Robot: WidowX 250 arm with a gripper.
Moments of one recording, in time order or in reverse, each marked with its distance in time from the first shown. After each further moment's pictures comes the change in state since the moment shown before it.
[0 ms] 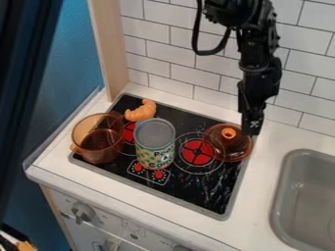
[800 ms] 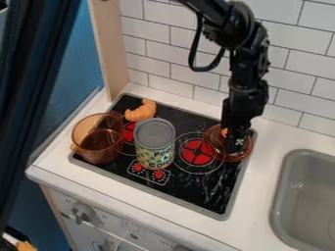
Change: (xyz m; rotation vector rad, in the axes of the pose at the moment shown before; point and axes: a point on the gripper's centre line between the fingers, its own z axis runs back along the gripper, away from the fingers) arm -0.023 -0.008 -0.029 -0.015 0.105 0.047
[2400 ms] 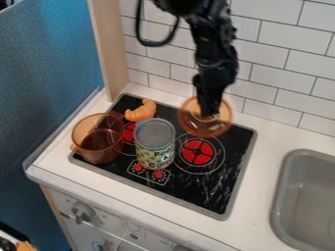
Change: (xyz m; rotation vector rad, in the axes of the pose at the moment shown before) arm -0.051 0.014 0.068 0.232 -0.122 0.205
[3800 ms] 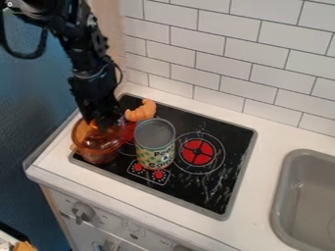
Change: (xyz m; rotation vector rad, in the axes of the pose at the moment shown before) arm -0.170 0.010 0.009 -0.011 0.170 0.697
